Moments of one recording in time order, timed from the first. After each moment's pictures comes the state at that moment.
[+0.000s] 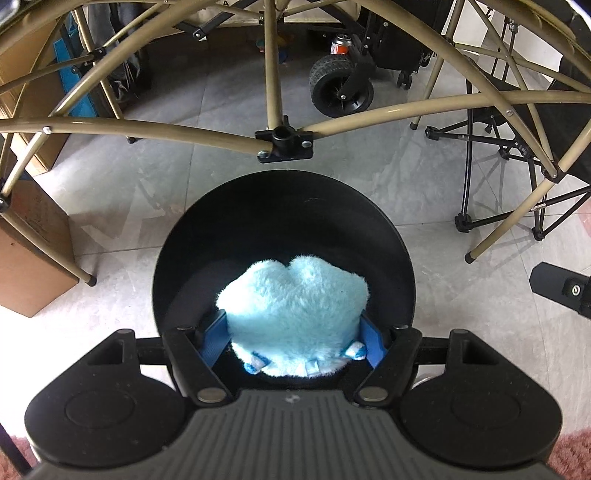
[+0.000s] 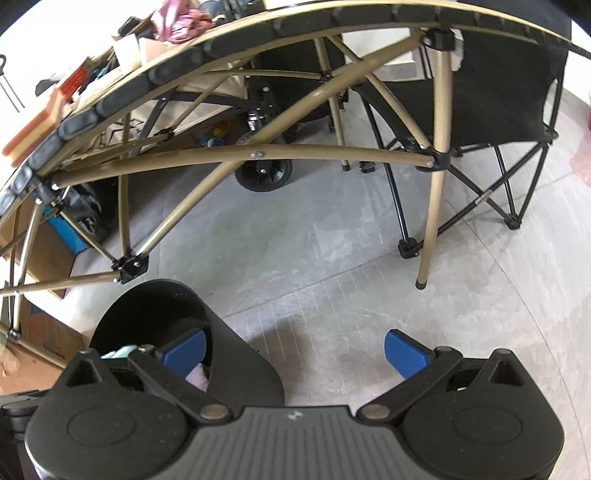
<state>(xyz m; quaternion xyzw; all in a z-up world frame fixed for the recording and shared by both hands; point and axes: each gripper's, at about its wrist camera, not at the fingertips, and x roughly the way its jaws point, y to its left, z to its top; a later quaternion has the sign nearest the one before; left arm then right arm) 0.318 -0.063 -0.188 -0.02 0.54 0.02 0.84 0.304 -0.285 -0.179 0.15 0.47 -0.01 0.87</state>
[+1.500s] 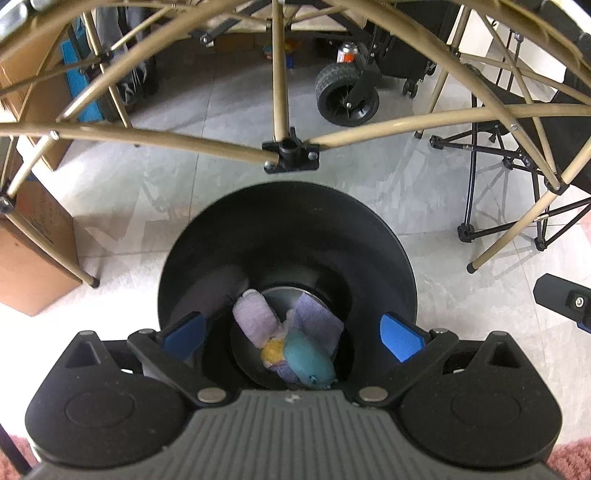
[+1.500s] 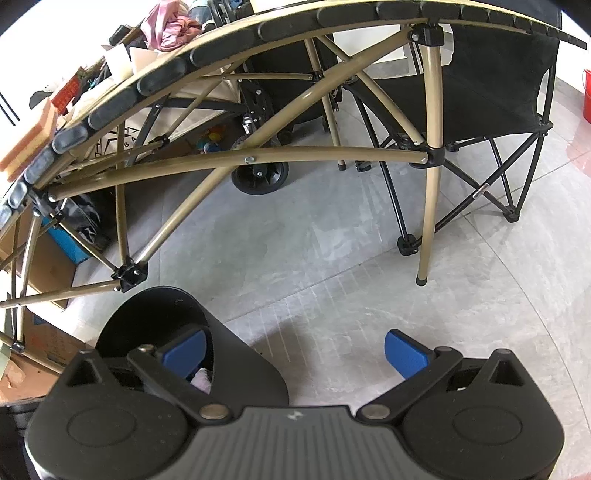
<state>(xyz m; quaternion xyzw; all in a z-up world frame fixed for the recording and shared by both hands) 0.318 -0.059 -0.181 -0.03 0.53 0.03 0.85 0.304 -0.285 -0.175 0.16 0.46 -0.01 0.87</state>
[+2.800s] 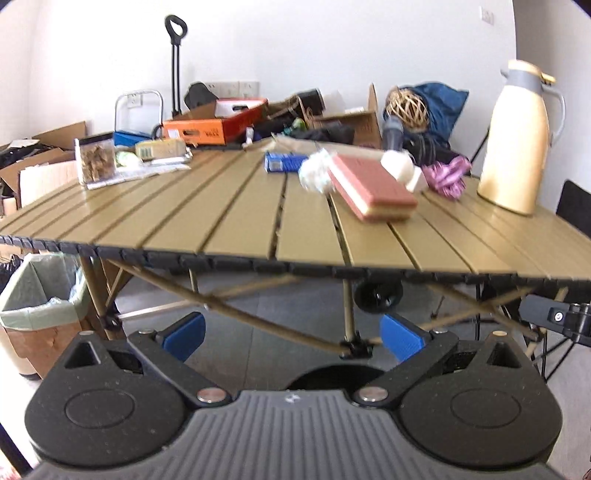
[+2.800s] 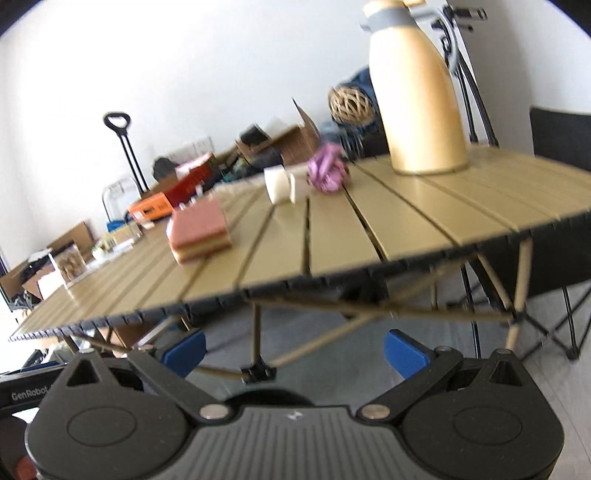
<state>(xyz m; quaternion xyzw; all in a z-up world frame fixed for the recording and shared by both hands) 0.230 0.004 -0.055 -0.04 0.24 0.09 0.96 0.268 -0.237 -0.076 0.12 0.23 0.13 0.96</state>
